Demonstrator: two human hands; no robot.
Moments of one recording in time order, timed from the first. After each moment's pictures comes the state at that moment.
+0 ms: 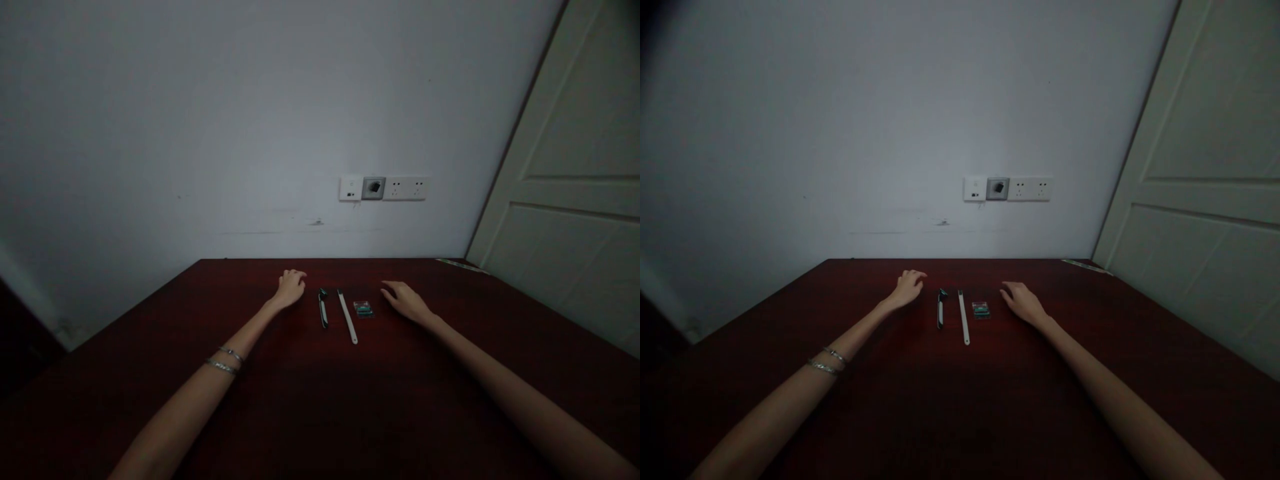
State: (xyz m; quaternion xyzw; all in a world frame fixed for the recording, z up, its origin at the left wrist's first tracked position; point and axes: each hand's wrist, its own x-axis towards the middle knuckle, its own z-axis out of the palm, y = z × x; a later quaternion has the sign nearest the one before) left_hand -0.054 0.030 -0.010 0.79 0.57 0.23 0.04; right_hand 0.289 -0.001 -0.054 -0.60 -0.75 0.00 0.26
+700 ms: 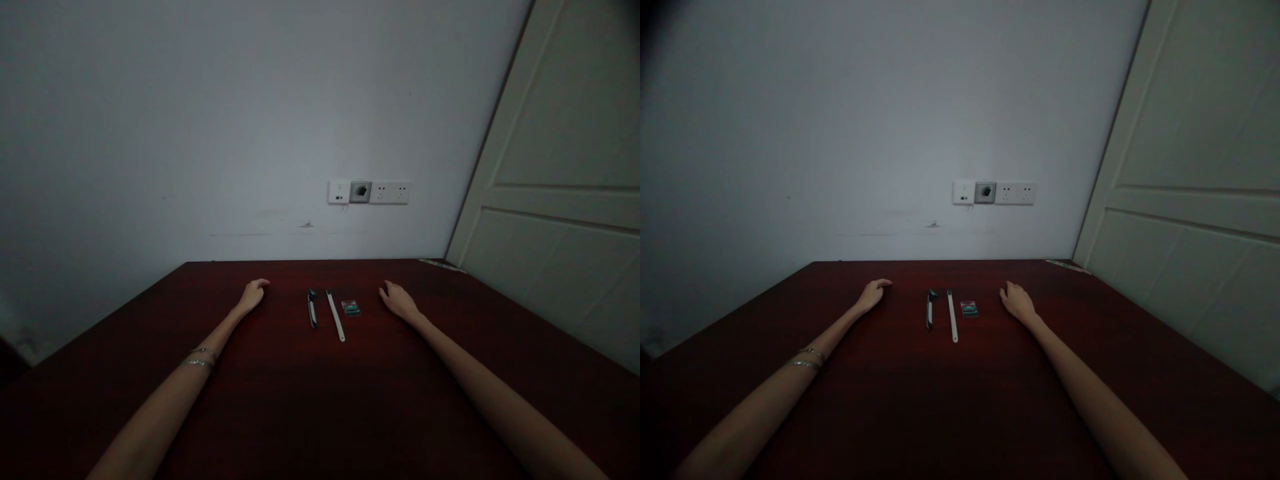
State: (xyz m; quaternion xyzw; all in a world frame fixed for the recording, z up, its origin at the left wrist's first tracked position) left_hand -0.140 0.079 -0.054 0.72 0.59 0.32 0.14; right_hand 0.308 0.016 -0.072 -0.72 -0.66 -0.04 0.20
